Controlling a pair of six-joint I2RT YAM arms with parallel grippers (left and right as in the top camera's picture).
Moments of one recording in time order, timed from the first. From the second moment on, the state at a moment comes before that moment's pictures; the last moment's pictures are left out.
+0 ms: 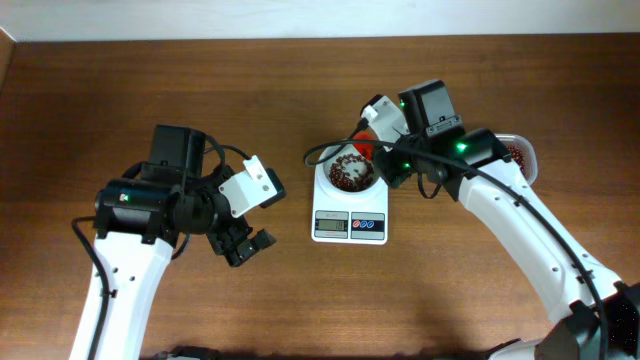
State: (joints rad) left arm -0.12 1.25 1.28 -1.27 0.44 0.85; right arm 0.40 1.60 1.35 -0.72 -0.20 -0.28
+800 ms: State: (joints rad) left arm -0.12 1.25 1.28 -1.27 0.44 0.85; right arm -0.04 1.48 1.36 -0.97 0.10 -0.13
